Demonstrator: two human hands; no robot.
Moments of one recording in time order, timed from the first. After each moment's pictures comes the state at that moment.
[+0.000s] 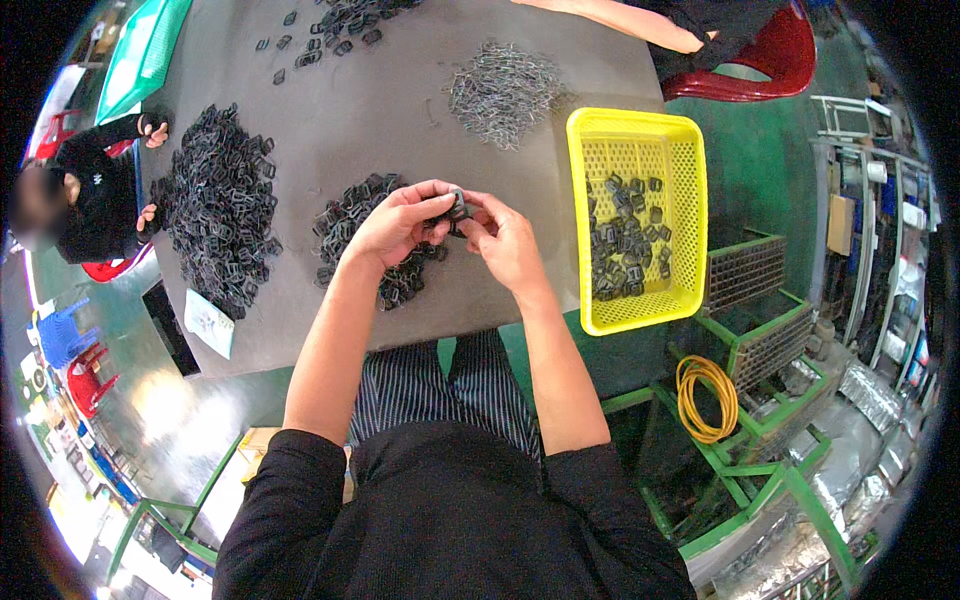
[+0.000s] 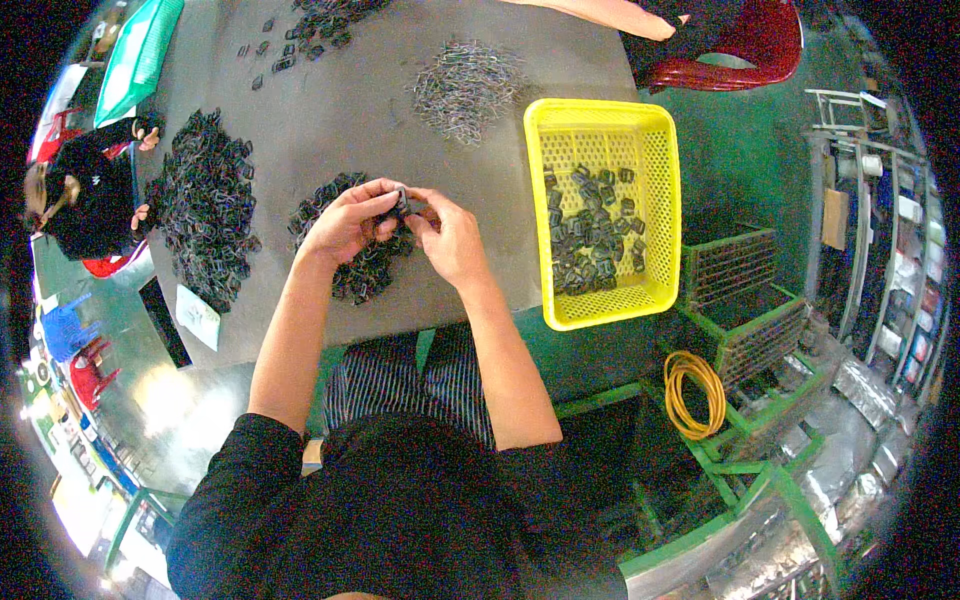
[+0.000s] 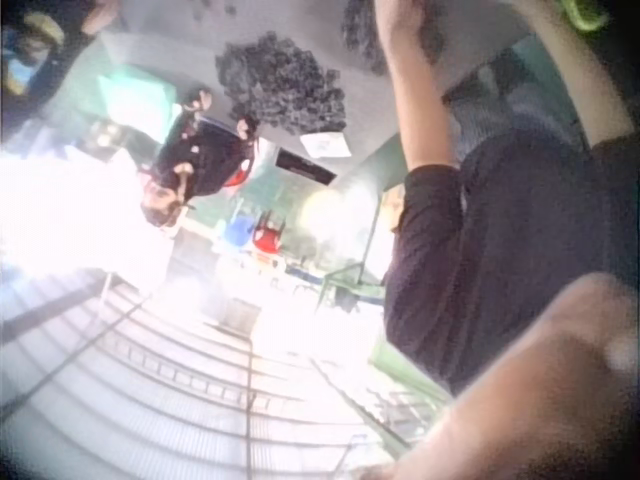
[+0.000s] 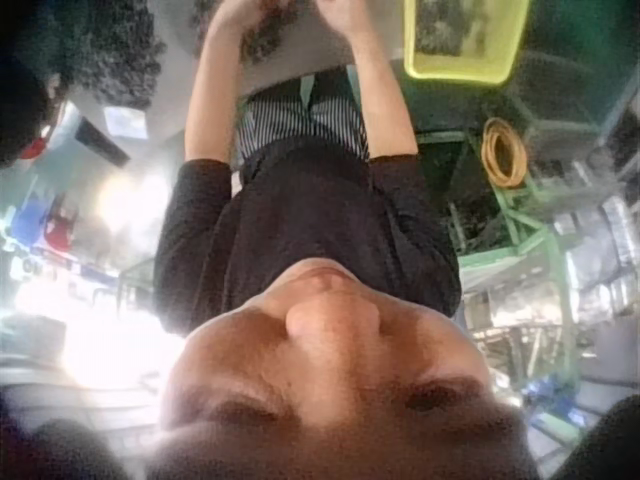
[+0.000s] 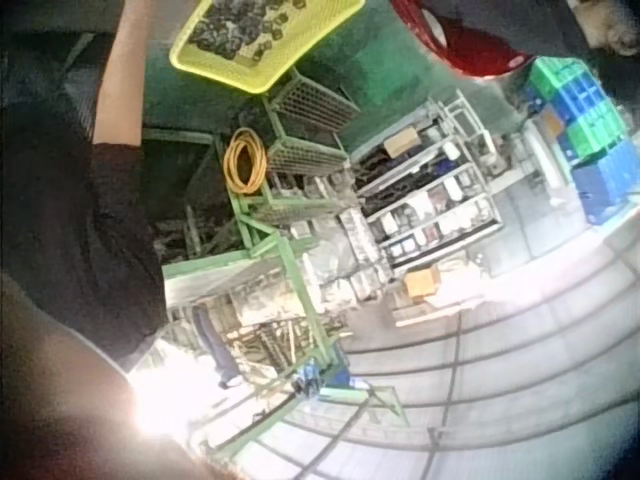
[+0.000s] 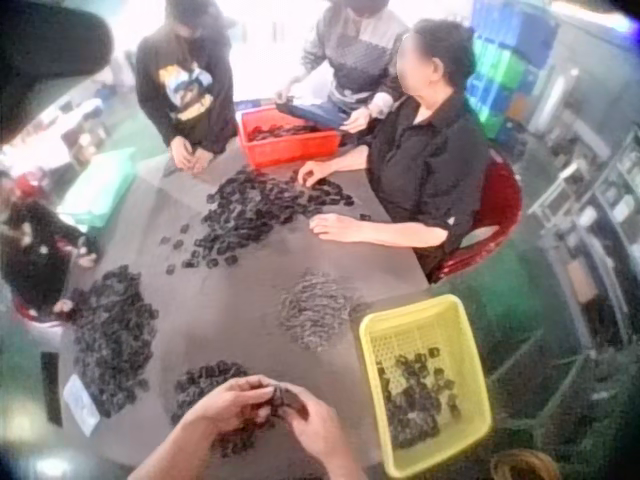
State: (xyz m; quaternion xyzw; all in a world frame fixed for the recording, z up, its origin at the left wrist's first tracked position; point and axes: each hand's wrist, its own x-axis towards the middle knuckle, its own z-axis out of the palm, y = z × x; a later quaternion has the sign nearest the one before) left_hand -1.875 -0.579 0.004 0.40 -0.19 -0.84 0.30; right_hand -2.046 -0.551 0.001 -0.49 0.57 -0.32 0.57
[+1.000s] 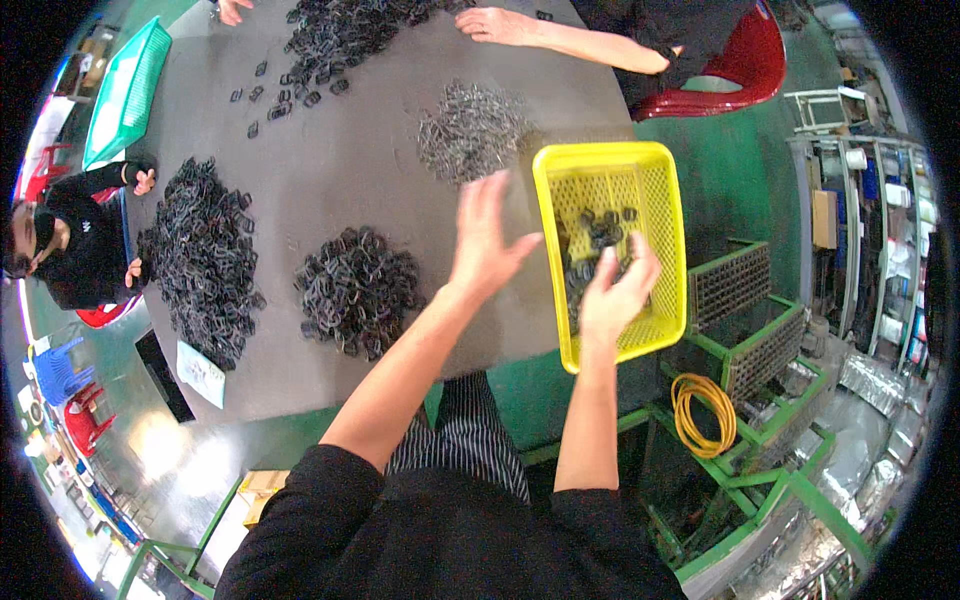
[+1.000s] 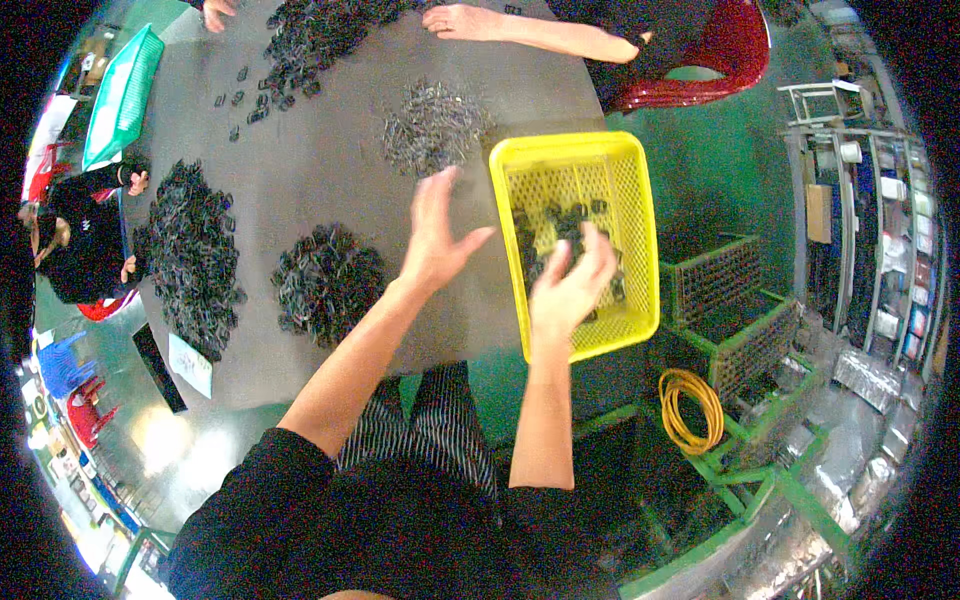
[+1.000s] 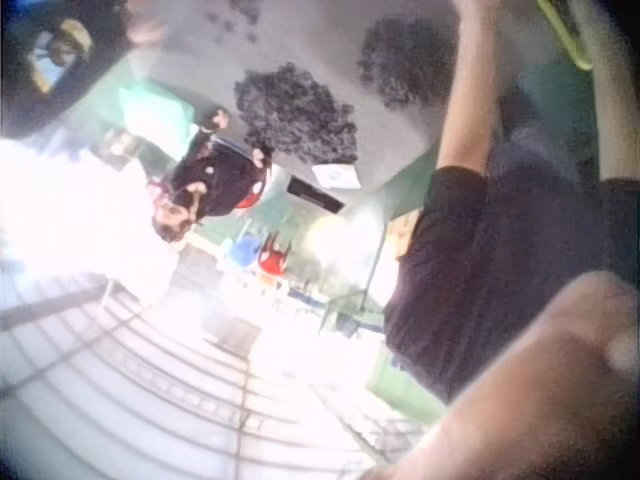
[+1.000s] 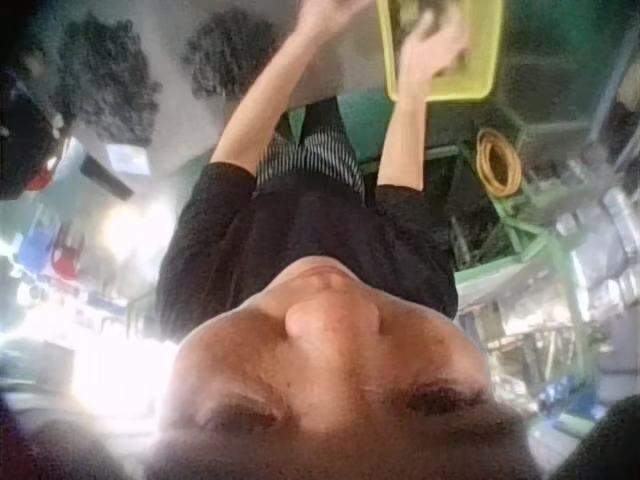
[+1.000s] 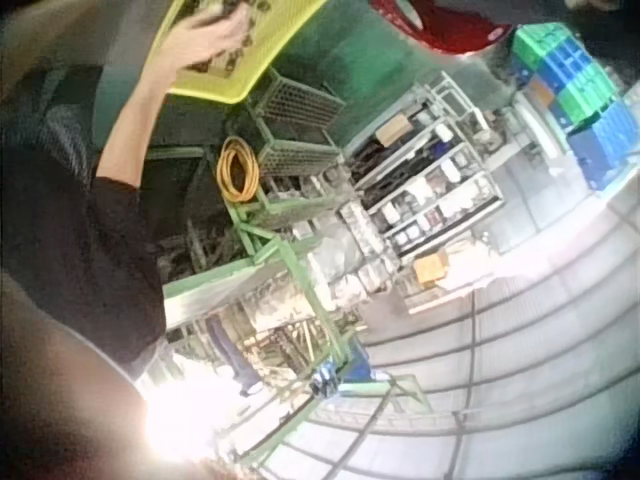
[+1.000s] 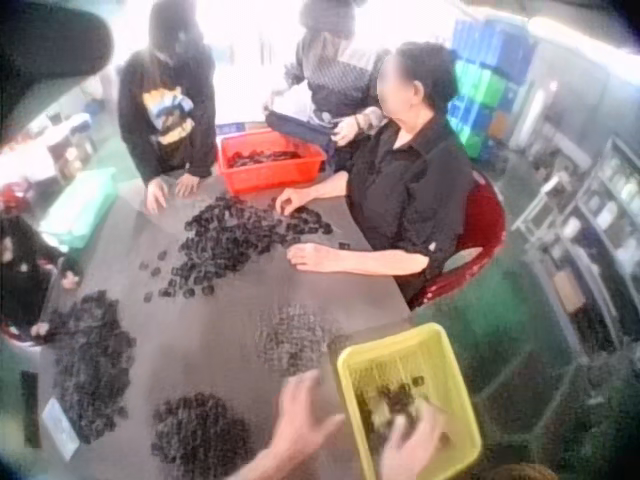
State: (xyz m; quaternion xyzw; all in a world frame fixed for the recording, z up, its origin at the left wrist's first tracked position) left_hand -2.012 -0.602 -0.037 0.57 -0.68 -0.31 0.33; right_hand -2.172 -0.551 0.007 -0.54 0.77 -0.34 -0.02
